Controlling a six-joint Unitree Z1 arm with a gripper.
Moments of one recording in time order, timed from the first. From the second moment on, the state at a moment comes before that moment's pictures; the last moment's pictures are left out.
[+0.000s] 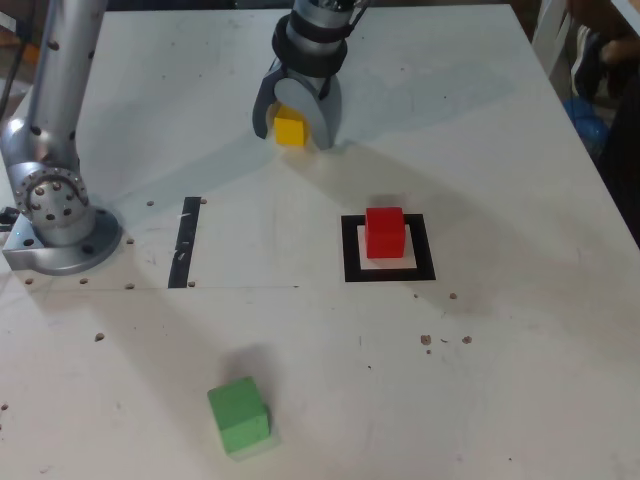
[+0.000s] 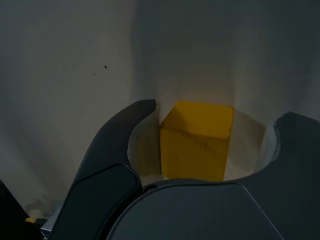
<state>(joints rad) 0.47 2.06 -1.34 1.06 0.32 0.66</state>
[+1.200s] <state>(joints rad) 0.07 2.01 -1.79 1.55 0.20 0.28</state>
